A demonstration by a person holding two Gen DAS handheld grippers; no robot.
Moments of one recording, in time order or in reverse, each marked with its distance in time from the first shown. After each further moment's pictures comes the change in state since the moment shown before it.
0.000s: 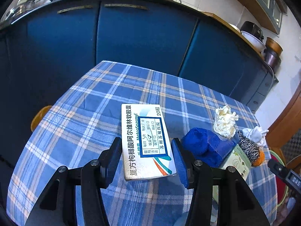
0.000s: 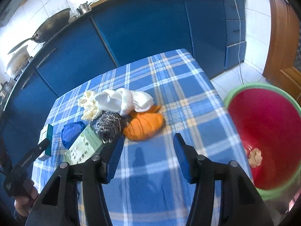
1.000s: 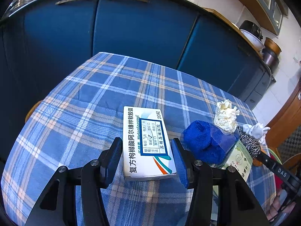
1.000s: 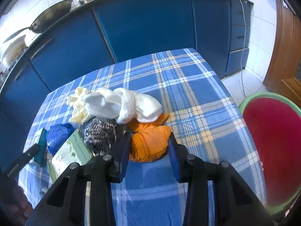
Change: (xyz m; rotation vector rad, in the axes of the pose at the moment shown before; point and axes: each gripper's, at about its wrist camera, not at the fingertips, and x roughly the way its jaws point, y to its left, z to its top) left arm 0.012 0.006 -0.007 -0.019 0.037 -0.045; right arm 0.025 0.010 0.000 -0.065 -0.013 -0.059
